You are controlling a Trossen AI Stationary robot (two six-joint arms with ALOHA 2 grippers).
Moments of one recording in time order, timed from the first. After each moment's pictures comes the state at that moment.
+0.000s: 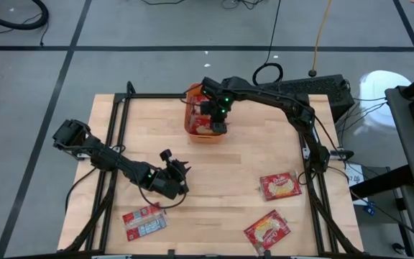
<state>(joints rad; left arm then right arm) -0.42 1.57 0.79 -0.15 -0.80 -0.48 -0.43 2.13 1.98 -1.14 -0.40 -0.39</state>
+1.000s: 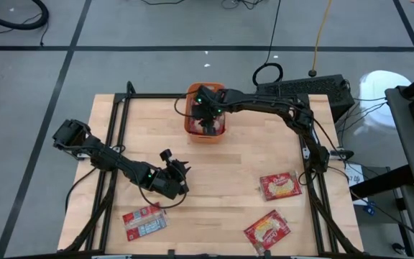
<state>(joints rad) -0.42 1.57 0.79 -0.15 -0.80 -0.47 -0.36 2.13 1.84 -0.72 -0.12 -0.47</state>
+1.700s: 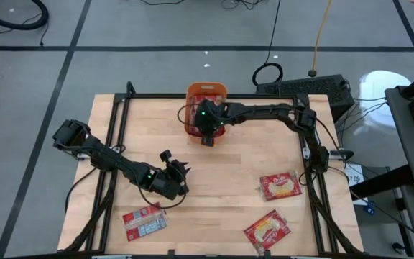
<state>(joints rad) -0.43 1.57 0.79 -0.15 -0.80 -0.50 -0.33 2.09 1.56 -0.44 -0.07 -0.26</state>
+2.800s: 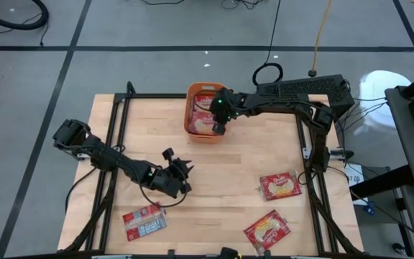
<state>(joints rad) -0.40 1.57 0.79 -0.06 -0.80 -0.42 -0.45 1.91 1.34 -0.38 -0.06 -0.13</state>
